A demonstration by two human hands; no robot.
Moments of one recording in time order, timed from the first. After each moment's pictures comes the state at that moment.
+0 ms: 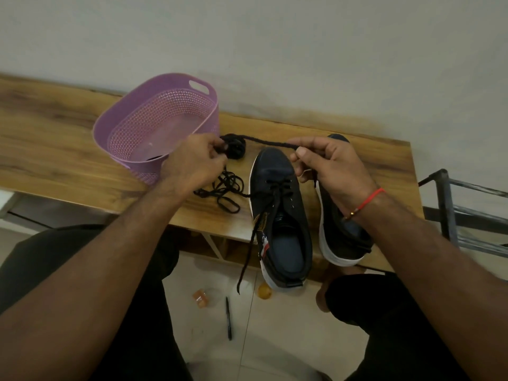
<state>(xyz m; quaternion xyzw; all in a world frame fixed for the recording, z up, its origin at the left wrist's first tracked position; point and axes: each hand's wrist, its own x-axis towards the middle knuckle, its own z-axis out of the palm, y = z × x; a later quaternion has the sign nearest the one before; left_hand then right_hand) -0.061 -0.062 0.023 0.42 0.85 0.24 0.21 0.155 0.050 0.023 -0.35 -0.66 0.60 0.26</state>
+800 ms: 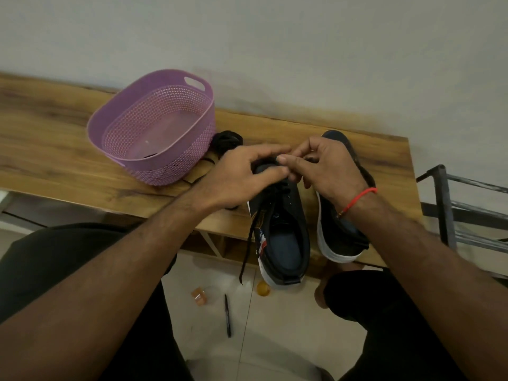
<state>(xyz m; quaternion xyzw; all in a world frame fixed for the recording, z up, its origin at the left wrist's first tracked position) -0.007 -0.056 0.023 0.59 0.66 0.34 0.31 0.155 0.041 0.025 -0.38 -0.75 0.49 0.24</state>
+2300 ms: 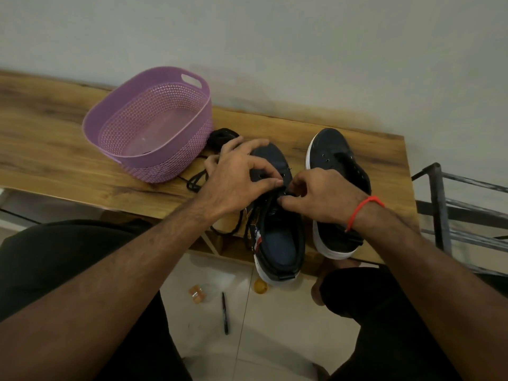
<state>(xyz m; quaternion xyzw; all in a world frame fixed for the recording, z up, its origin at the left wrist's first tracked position) 0.005 -0.058 0.009 0.58 0.76 0.25 0.19 0.172 0.025 0.036 -0.42 -0.86 0.28 -0.09</state>
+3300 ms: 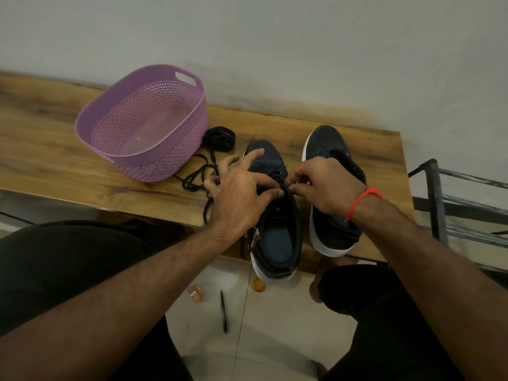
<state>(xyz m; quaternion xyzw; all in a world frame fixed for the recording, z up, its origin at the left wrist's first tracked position) 0.040 -0.065 -0.015 0.52 0.81 0.24 0.14 0.178 0.040 0.030 -0.37 -0.89 0.28 -0.03</state>
